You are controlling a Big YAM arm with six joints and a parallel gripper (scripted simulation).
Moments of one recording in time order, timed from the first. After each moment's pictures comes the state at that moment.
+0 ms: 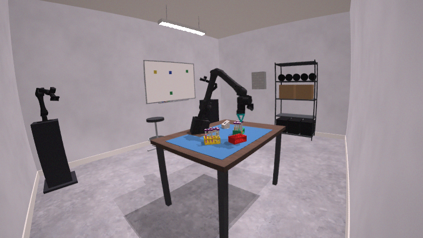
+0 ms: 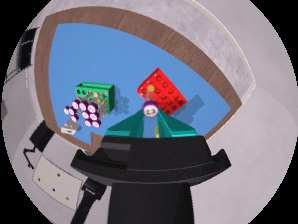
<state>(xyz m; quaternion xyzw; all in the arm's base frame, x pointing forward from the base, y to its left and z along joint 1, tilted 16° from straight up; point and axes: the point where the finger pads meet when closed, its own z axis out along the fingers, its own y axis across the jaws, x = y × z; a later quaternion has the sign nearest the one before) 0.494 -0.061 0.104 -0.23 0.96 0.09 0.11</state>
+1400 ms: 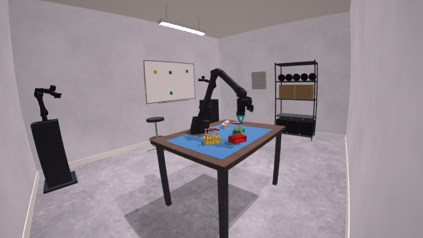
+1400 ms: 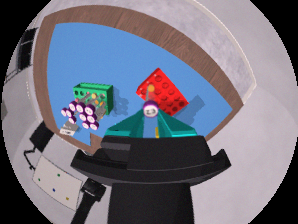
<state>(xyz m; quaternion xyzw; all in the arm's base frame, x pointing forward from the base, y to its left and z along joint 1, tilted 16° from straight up) 0.495 -0.060 0.093 -0.23 0.96 0.09 0.11</state>
